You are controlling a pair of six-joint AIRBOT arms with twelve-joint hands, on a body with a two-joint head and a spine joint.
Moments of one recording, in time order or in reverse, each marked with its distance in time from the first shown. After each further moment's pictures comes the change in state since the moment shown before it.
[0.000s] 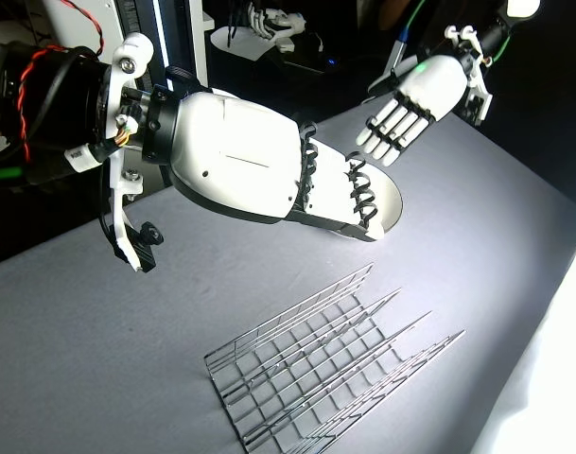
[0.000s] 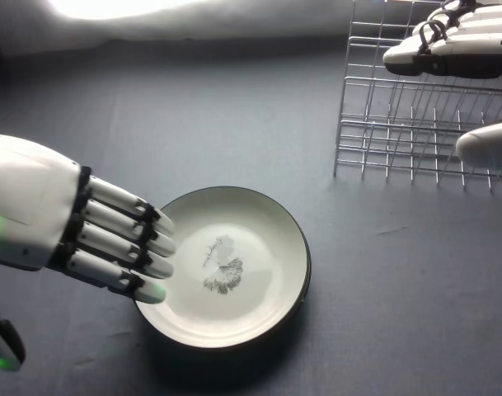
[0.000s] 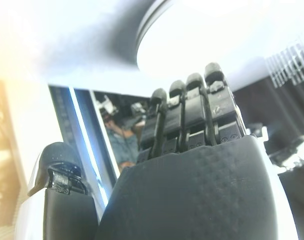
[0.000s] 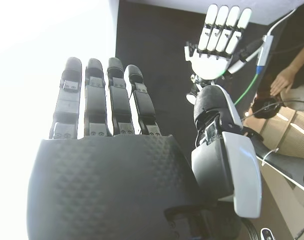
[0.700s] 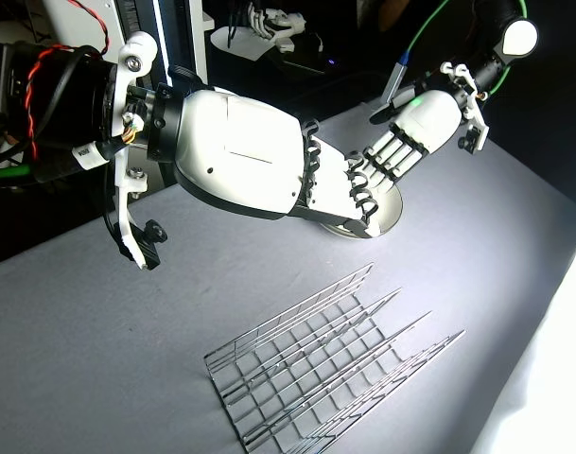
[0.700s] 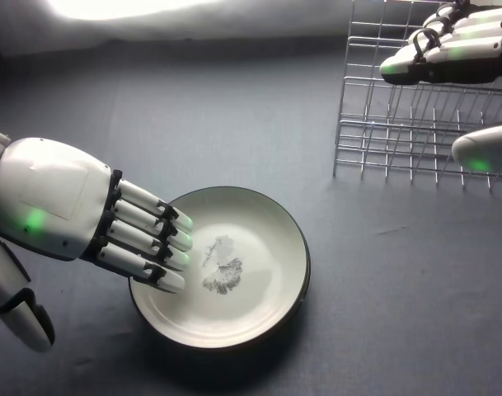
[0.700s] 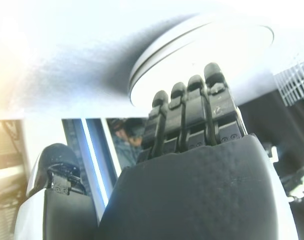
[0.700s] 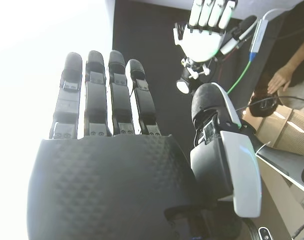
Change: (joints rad) left arm 0.037 -0.161 0.185 0.026 0.000 0.002; right arm 0.000 -0.006 -0.002 -0.001 0.011 -0.004
